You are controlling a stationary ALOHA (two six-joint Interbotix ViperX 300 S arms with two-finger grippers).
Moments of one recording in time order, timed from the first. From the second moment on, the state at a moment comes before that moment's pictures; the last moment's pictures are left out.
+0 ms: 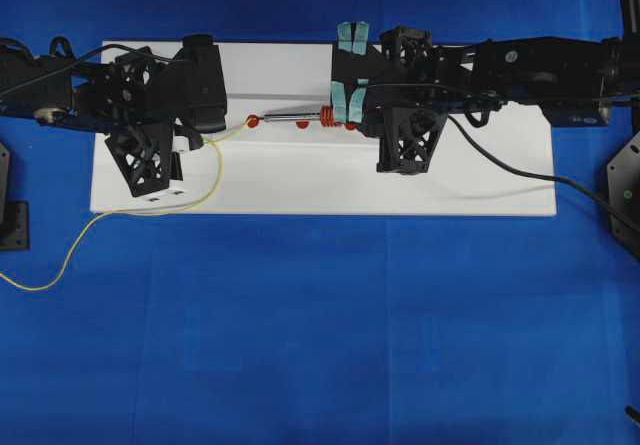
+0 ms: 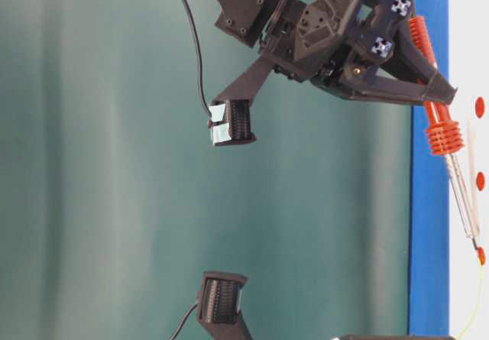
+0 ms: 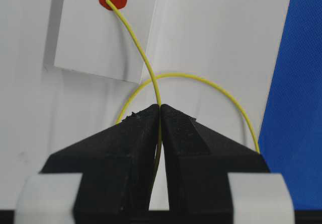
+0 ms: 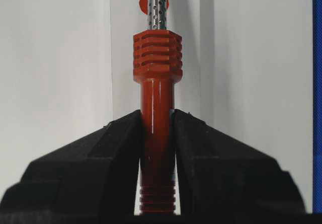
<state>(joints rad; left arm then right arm) 0.14 -0.19 0.79 0.00 0.40 -0.04 -0.21 0.04 0.57 0.01 0.36 -0.04</state>
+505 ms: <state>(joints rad) 0.12 -0.40 0.85 0.00 0.45 -0.05 -0.21 0.04 0.57 0.01 0.36 -0.04</state>
